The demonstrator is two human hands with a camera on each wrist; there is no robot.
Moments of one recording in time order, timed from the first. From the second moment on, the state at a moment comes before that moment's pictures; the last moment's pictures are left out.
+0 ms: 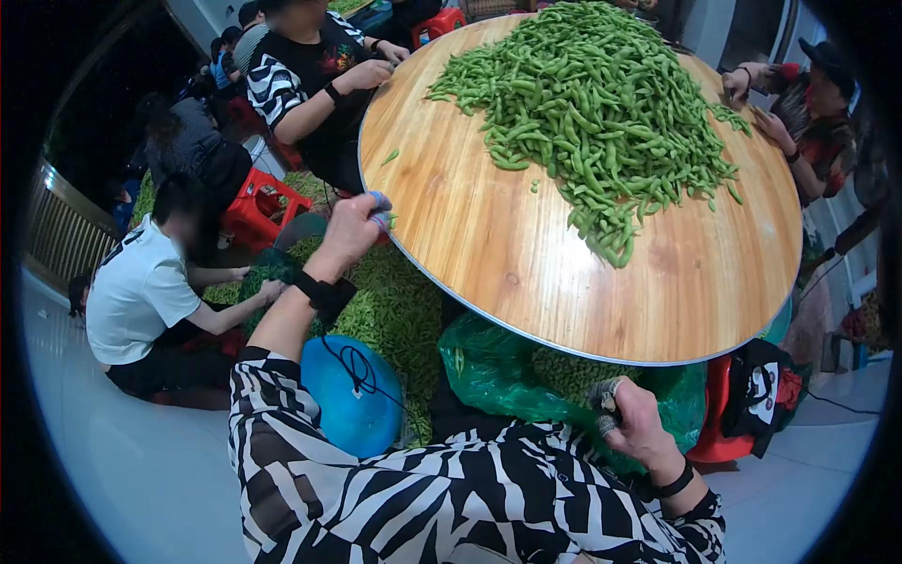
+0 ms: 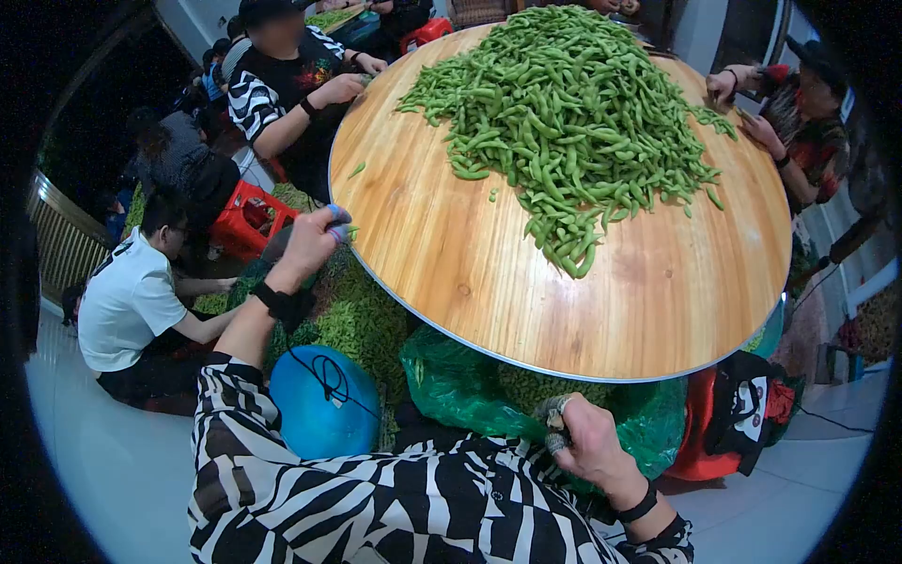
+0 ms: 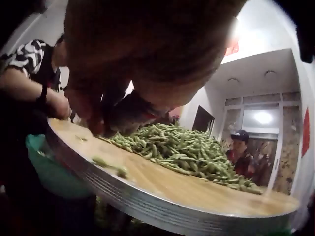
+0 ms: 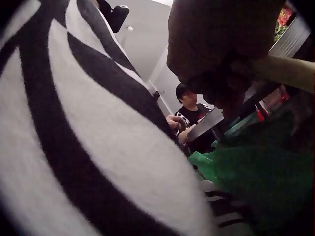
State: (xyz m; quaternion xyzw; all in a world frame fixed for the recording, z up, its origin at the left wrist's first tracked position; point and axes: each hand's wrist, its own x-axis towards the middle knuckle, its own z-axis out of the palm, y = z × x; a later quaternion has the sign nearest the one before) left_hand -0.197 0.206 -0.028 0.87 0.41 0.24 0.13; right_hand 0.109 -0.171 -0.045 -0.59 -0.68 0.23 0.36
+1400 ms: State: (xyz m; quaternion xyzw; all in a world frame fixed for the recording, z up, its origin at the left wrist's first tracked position) left_hand 0.070 0.084 -0.025 0.98 0.12 0.18 0.06; right_hand 0.120 -0.190 -0.052 -0.35 -0.16 0.65 0.66
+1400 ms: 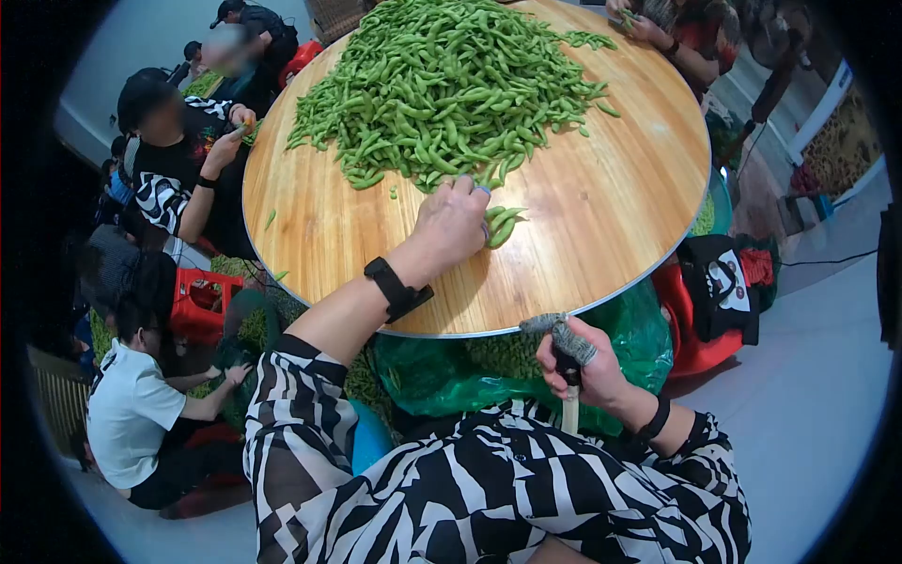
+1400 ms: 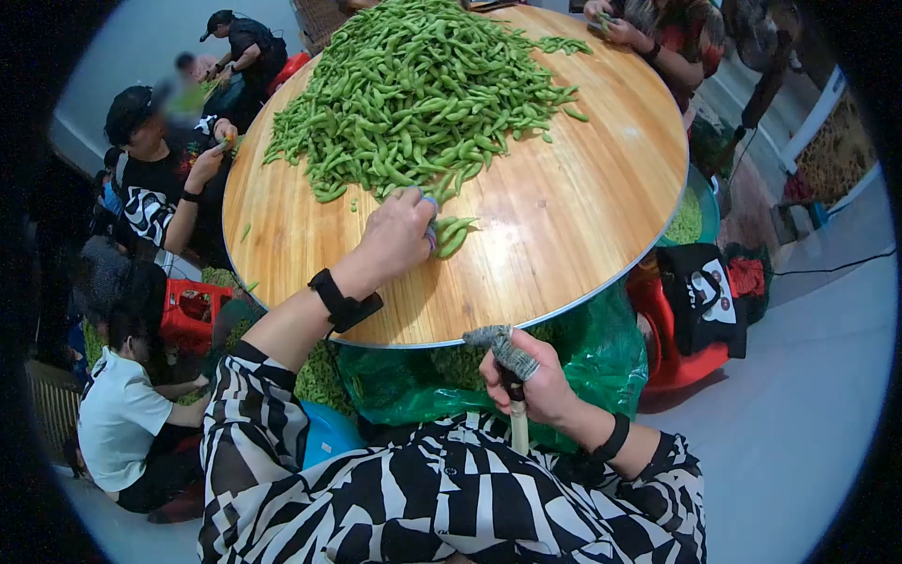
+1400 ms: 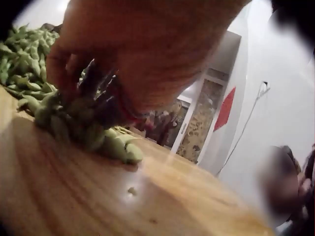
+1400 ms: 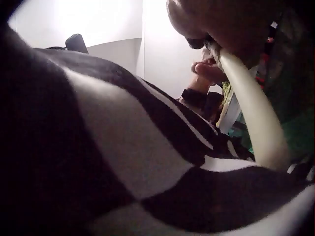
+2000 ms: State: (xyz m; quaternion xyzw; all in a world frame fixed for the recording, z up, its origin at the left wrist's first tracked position) left_hand 0.041 0.061 0.000 0.93 0.07 0.26 0.25; right_hand 0.121 -0.156 -0.017 -0.44 -0.22 0.51 0.70
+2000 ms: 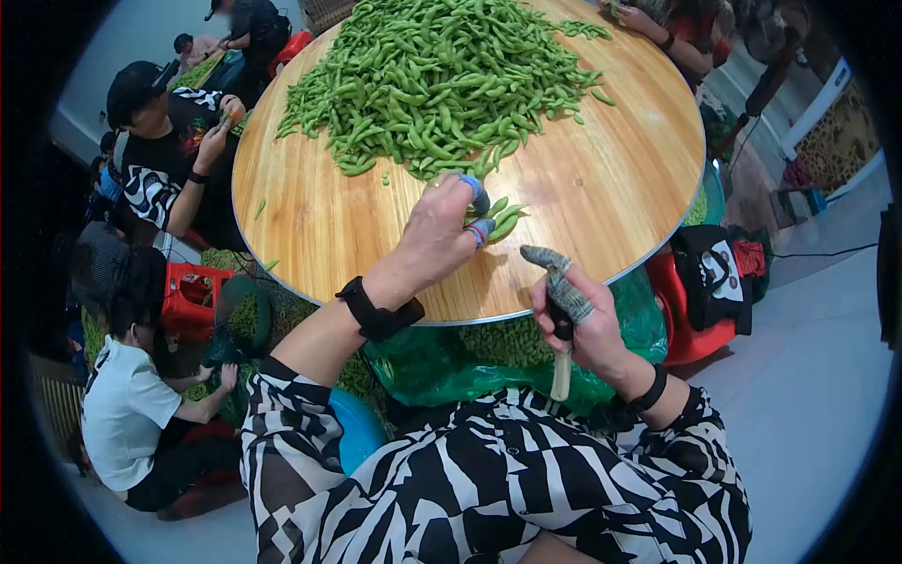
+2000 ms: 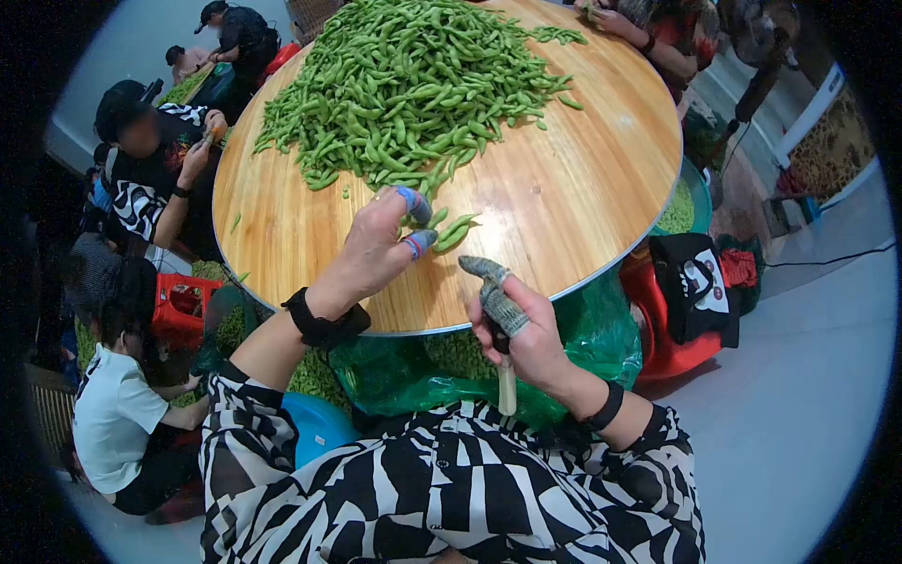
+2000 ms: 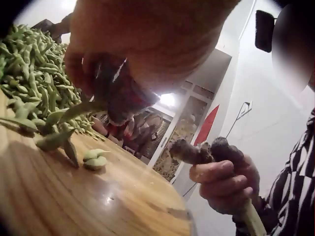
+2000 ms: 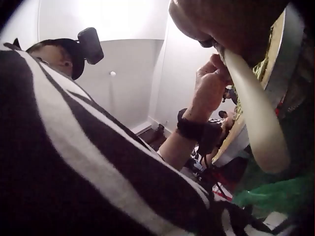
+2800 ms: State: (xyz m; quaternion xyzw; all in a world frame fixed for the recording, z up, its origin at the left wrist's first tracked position) left_hand 0.013 0.025 -0.004 0.75 0.10 0.21 0.62; right_hand 0.122 -0.131 -0.018 -0.37 -0.20 0.60 0.68
